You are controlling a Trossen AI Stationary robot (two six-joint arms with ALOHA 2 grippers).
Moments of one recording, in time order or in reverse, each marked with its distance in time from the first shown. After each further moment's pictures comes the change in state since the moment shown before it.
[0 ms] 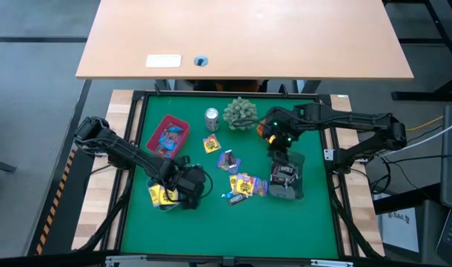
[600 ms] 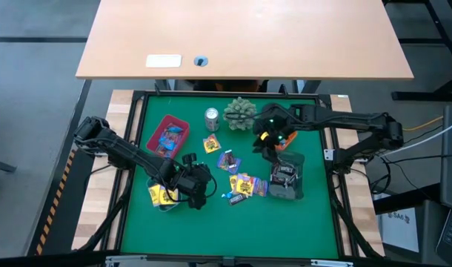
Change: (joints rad) left arm 0.002 0.000 0.000 0.145 -0.158 0.085; right arm 0.000 0.038 0.000 0.255 -0.001 0.000
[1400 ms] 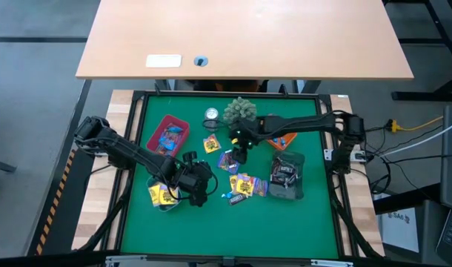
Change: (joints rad) left arm 0.023 0.000 0.000 -0.004 0.001 0.001; right arm -0.001 0.404 0.000 0.278 0.189 0.123
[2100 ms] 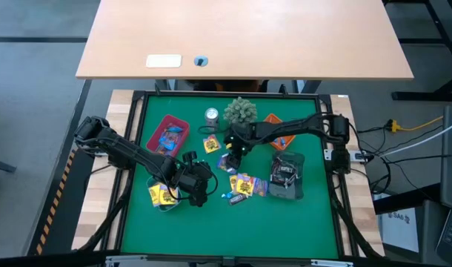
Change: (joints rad) left arm 0.000 0.000 0.000 0.000 0.001 -0.003; right arm 0.014 0.146 0.000 0.114 -0.112 0.115
